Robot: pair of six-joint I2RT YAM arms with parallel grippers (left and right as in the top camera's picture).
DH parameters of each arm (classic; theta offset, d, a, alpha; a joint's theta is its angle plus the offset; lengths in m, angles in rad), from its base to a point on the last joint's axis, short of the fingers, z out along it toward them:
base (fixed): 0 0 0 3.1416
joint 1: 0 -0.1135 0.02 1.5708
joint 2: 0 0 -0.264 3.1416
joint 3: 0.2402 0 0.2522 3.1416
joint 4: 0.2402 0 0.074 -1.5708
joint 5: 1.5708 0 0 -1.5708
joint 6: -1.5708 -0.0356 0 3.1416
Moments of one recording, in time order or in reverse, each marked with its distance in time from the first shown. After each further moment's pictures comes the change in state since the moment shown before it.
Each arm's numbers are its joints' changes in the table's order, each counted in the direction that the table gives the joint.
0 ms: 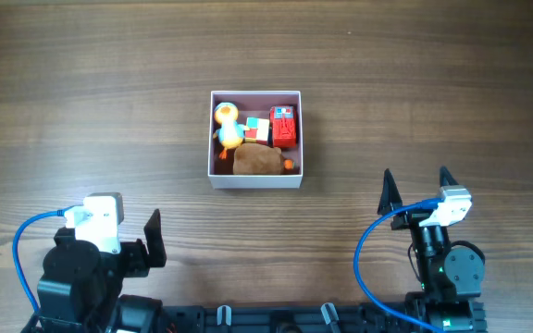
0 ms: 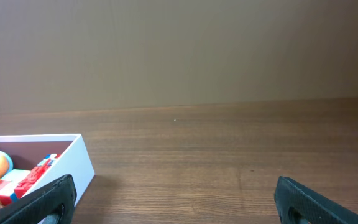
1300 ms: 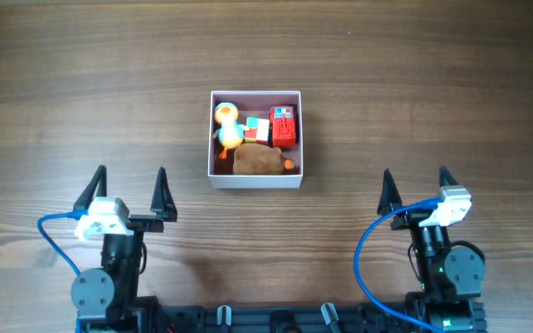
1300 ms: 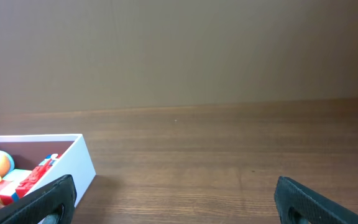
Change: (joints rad) left arm -0.212 -0.383 -0.744 -1.125 0.237 -0.013; right arm 0.000 0.000 0.000 -0.001 -0.004 0.000
